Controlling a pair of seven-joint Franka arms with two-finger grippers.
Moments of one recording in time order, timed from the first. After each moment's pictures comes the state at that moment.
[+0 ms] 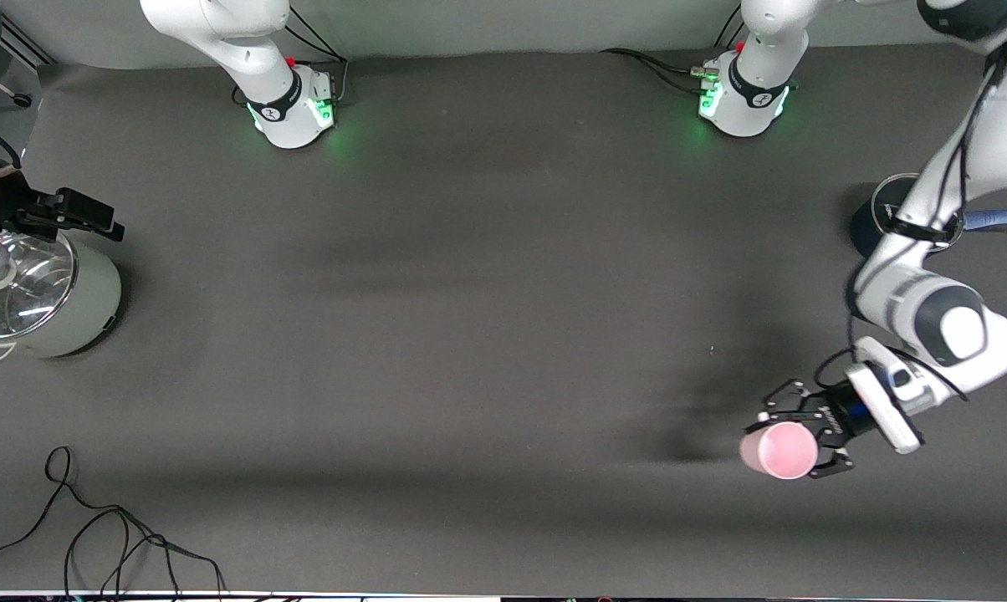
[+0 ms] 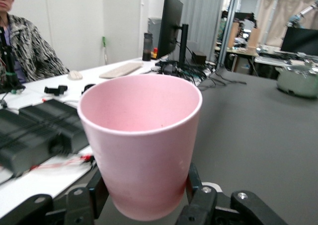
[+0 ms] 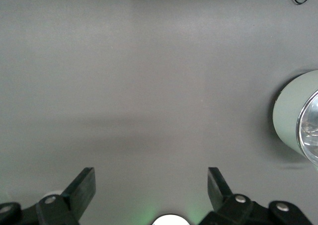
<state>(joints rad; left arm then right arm) 0.59 0.75 -0.75 -1.66 -1.27 2.42 2.08 -0.01 0.00 -0.03 -1.58 0.04 1.48 0.01</state>
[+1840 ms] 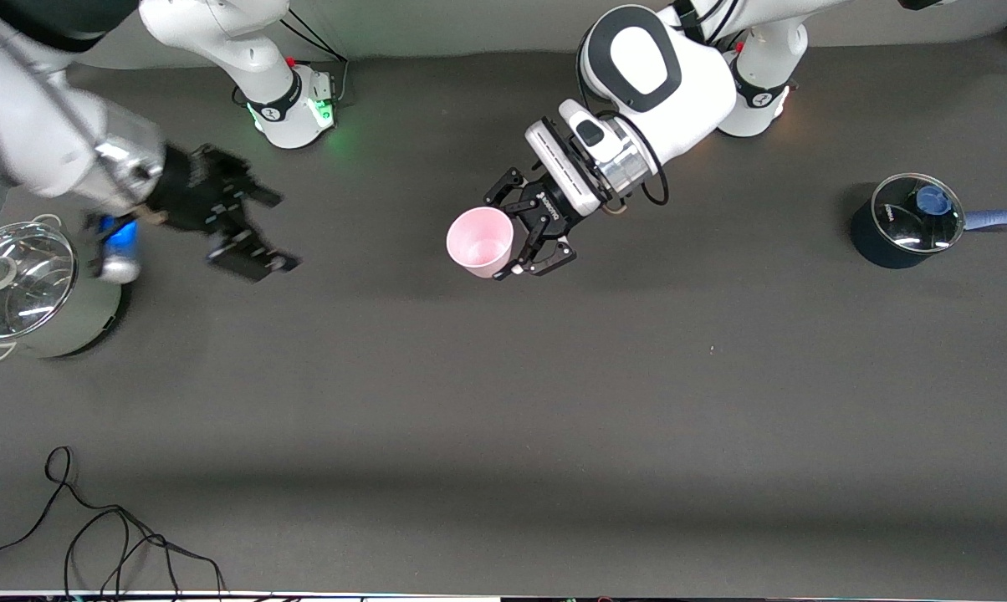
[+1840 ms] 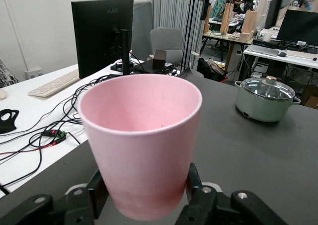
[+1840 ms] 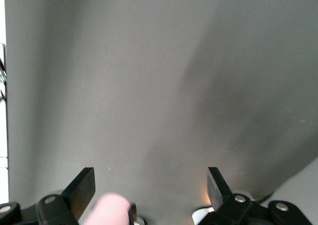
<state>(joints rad) 0.31 0.56 -1.41 -1.79 -1.62 3.36 2.05 0.34 0.19 -0.01 -1.31 0.39 1.51 1.54</state>
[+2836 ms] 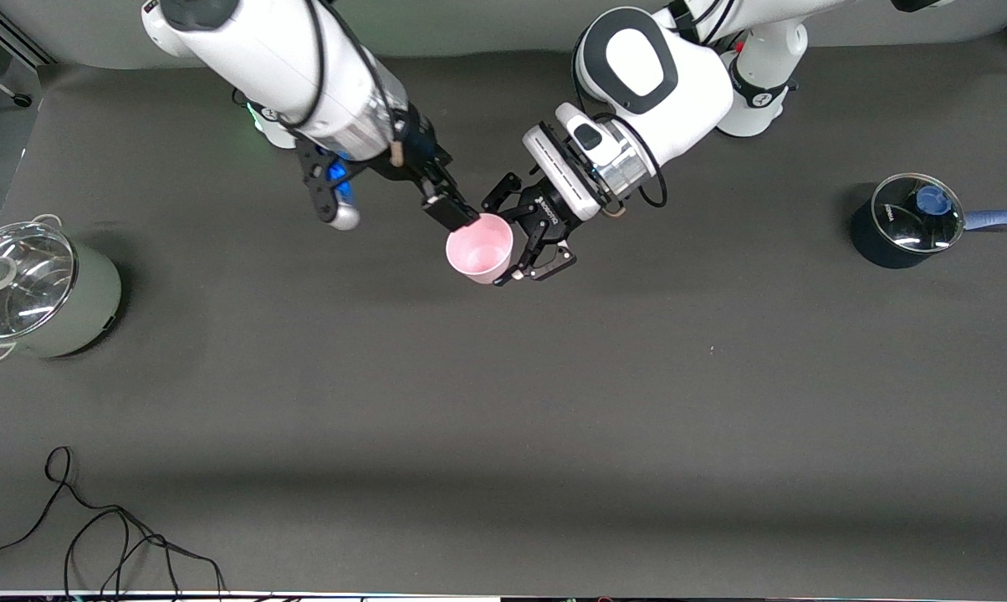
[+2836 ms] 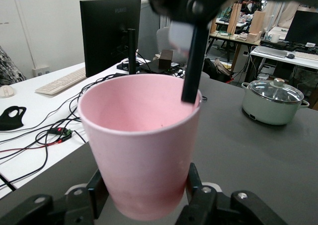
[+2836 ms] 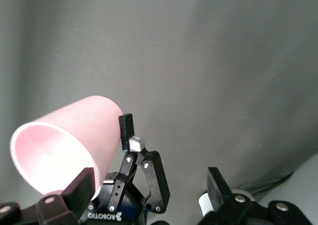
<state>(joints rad) 0.28 0.56 -1.37 -1.77 -1.62 3.38 2.03 0.63 0.35 0.00 -1.18 0.35 1.64 1.80</state>
